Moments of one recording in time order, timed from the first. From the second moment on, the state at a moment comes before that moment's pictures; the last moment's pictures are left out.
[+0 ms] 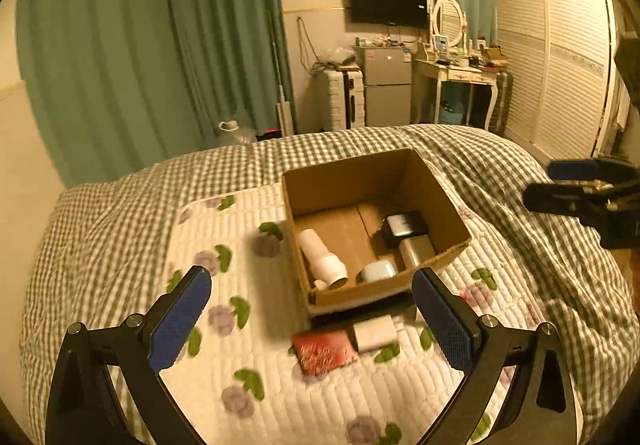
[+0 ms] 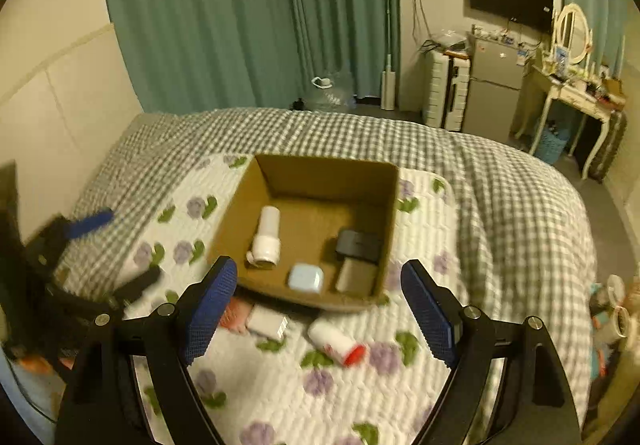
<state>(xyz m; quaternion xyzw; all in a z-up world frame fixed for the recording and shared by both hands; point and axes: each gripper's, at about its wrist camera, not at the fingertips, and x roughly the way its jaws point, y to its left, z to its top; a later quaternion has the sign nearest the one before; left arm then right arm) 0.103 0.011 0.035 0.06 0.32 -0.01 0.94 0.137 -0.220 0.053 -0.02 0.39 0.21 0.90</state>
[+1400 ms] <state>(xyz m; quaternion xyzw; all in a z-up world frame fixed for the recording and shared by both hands) 0.175 -0.053 -0.163 0.02 0.48 0.00 0.88 0.170 -0.225 -0.155 -0.17 0.44 0.25 0.84</state>
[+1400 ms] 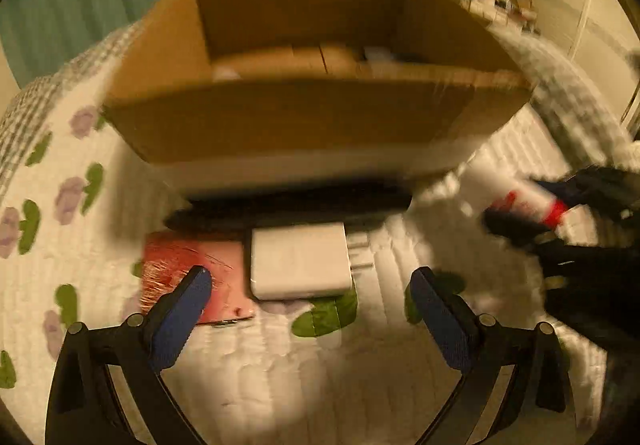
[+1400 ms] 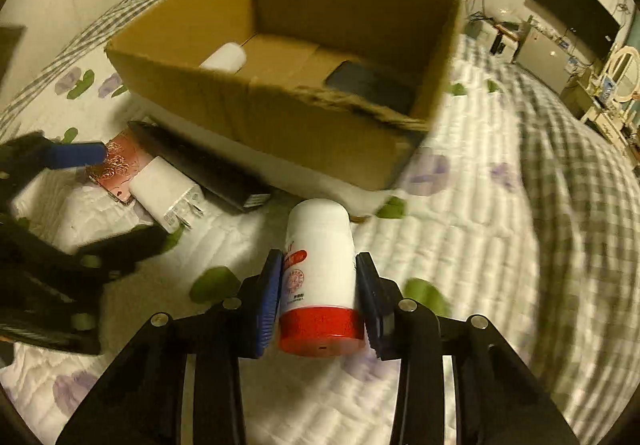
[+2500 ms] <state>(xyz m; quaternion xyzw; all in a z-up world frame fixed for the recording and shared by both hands) 0.139 -0.029 -0.007 0.00 0.37 -0.04 0.93 0.110 -0.216 0.008 -0.16 0.36 0.22 0.89</state>
